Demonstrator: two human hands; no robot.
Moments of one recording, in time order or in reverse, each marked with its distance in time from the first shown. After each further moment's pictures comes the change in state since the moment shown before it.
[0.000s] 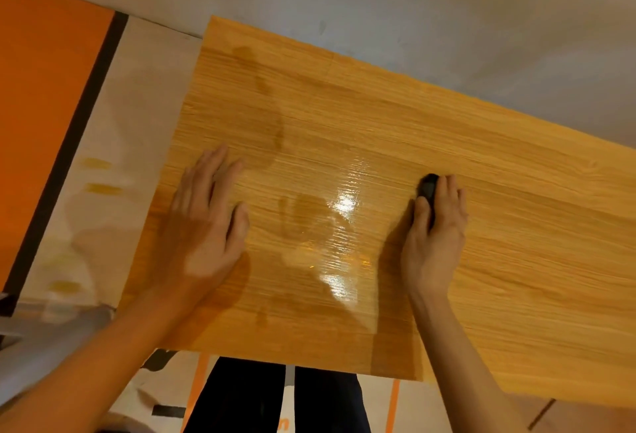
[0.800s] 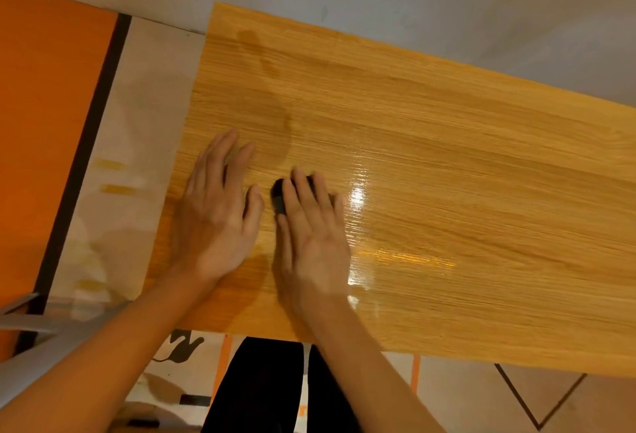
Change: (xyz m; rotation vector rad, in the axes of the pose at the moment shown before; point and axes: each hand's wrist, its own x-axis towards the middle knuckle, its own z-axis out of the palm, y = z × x) left_hand 0.005 0.001 0.000 0.085 0.025 0.019; right_hand -0.101 -0.079 0.064 -0.107 -0.270 -0.505
